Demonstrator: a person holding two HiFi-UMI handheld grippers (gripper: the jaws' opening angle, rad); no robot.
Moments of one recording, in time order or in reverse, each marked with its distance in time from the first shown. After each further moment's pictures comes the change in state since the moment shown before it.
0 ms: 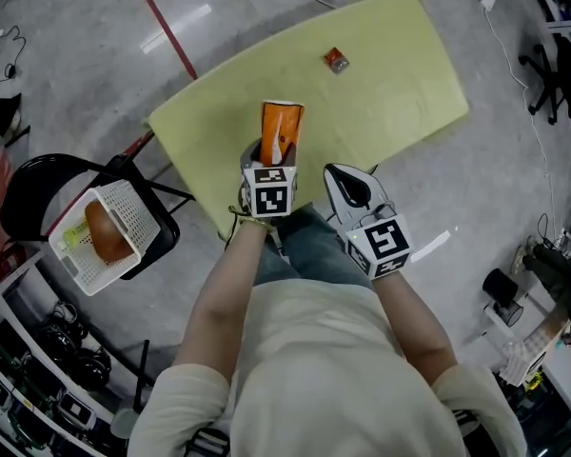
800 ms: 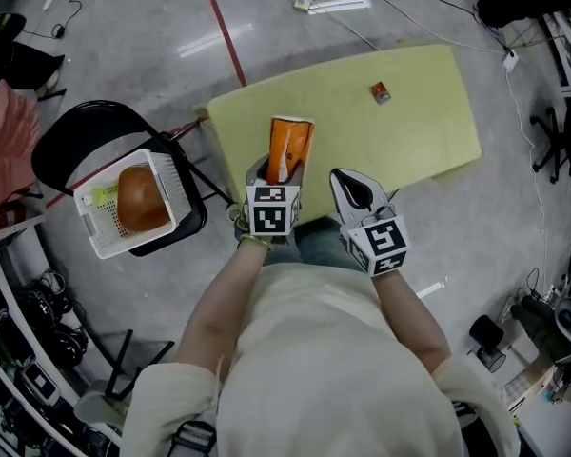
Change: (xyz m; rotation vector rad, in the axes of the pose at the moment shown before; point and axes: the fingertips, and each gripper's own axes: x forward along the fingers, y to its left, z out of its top) left arm -0.141 0.073 0.001 -0.135 -0.128 0.026; right arm 0.015 0.114 0.044 -0.147 -0.018 0.099
